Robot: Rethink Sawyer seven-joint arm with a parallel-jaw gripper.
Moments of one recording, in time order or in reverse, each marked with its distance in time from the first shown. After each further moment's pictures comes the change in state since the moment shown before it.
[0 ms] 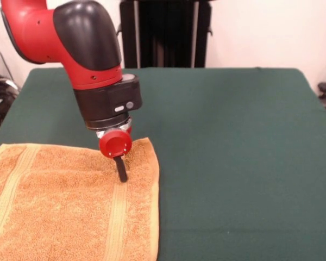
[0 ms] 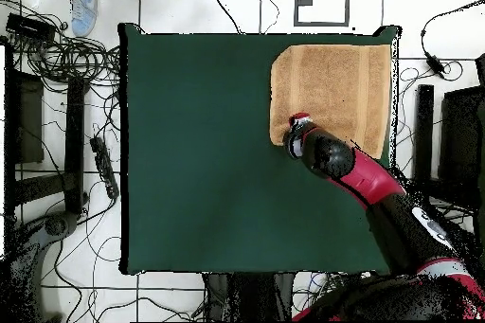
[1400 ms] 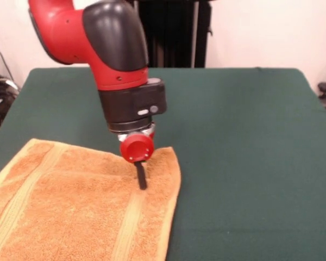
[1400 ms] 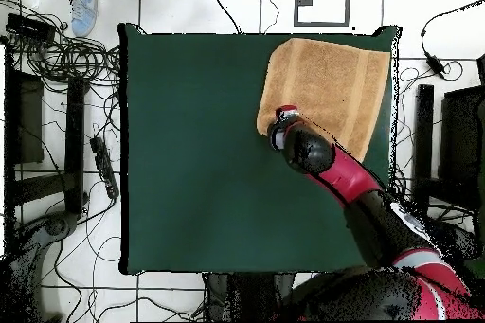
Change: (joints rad) arm 0.101 -0.011 -0.025 0.050 0.171 -0.136 0.000
